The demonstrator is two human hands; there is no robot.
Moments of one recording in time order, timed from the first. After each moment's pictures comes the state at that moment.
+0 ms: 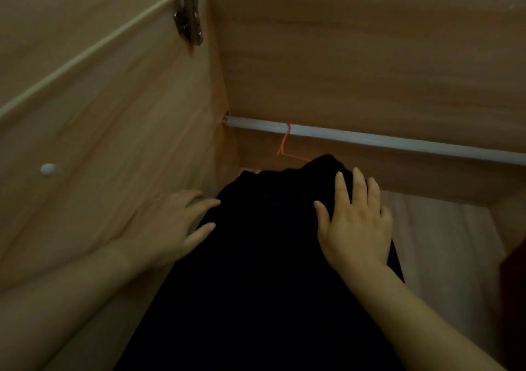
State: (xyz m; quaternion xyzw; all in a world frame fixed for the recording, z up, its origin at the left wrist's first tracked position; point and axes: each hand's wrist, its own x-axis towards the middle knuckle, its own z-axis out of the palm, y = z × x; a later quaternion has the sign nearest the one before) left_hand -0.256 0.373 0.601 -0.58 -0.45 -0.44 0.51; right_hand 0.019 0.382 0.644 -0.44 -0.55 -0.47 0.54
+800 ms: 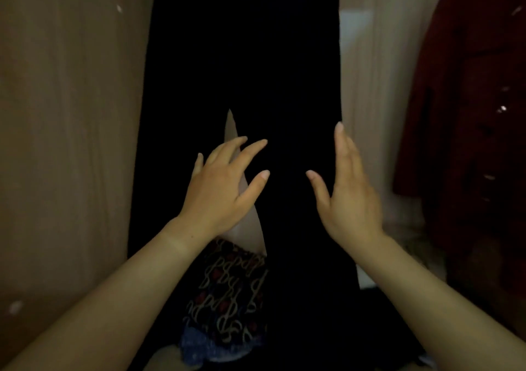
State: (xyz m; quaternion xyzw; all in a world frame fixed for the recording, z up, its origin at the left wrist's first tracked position) left_hand -0.115 0.307 0.309 -0.75 -0.44 -0.44 0.22; right_hand 0.086 0.303 0.296 -0.44 -0.69 -0.22 0.54
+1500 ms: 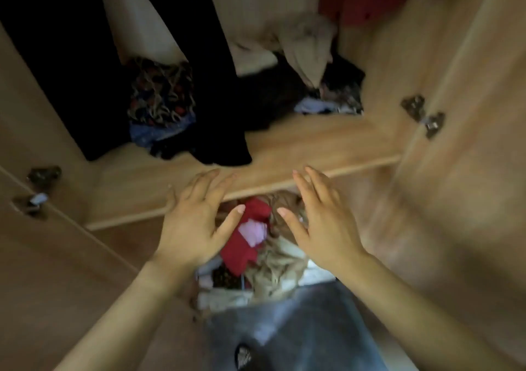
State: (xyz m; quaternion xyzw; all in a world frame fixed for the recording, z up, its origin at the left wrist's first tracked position) left_hand -0.016 0.021 0.044 -0.83 -0.52 -0.20 0.01; right_hand 0.201 -0.009 0.009 -0.64 -0.71 -0.04 0.28
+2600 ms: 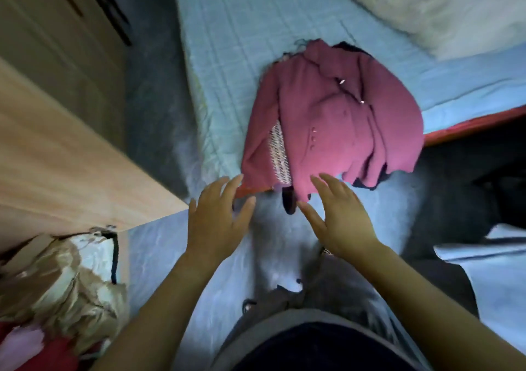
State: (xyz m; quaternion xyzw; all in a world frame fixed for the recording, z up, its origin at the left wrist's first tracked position) left_hand 0.132 -0.442 -0.110 -0.96 0.10 0.08 -0.24; right_hand 0.085 -0.660 -0.105 -0.97 0.05 0.04 0.22
